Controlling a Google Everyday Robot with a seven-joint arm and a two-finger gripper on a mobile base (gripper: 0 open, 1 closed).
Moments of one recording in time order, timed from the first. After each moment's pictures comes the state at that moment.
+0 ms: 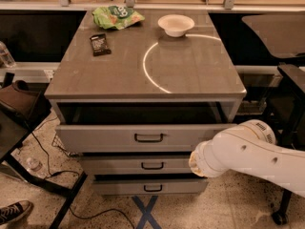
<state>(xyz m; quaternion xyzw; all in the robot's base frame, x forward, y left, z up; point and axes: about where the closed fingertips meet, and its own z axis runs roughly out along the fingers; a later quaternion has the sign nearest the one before) 0.459 -0.148 0.619 -0.80 0.57 -0.07 0.17</state>
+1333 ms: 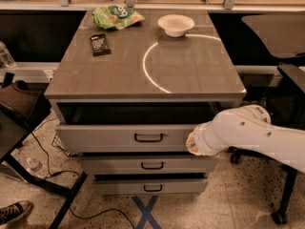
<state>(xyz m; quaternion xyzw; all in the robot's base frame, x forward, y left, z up) 0.532 -0.149 0.624 -0.80 0.55 -0.08 0.22</state>
